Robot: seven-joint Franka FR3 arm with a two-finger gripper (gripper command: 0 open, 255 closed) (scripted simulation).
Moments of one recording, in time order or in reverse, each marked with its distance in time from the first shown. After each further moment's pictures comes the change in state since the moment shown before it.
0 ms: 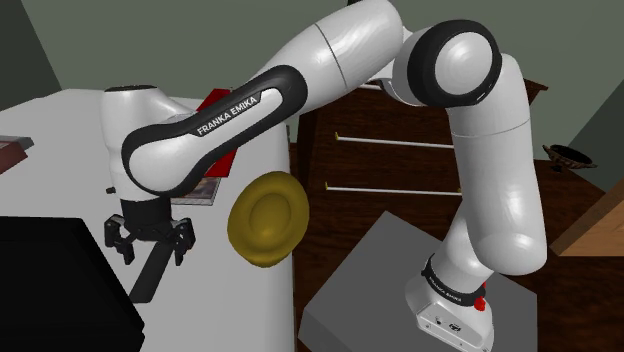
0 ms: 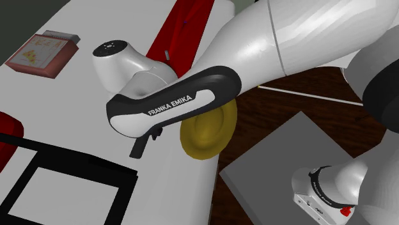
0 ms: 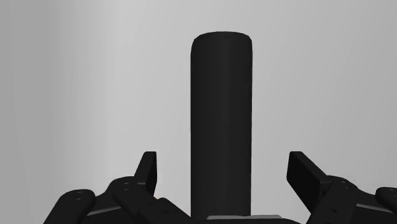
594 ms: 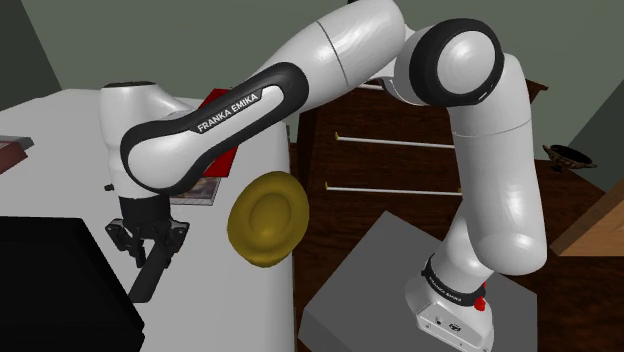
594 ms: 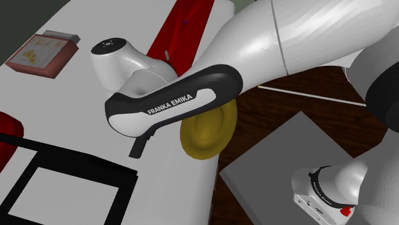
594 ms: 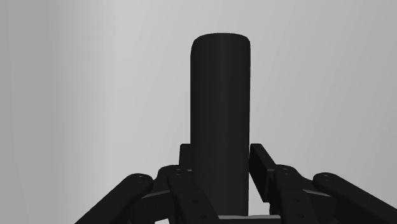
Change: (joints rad) arm -0.001 -0.008 0.001 0.003 0.001 -0.003 0.001
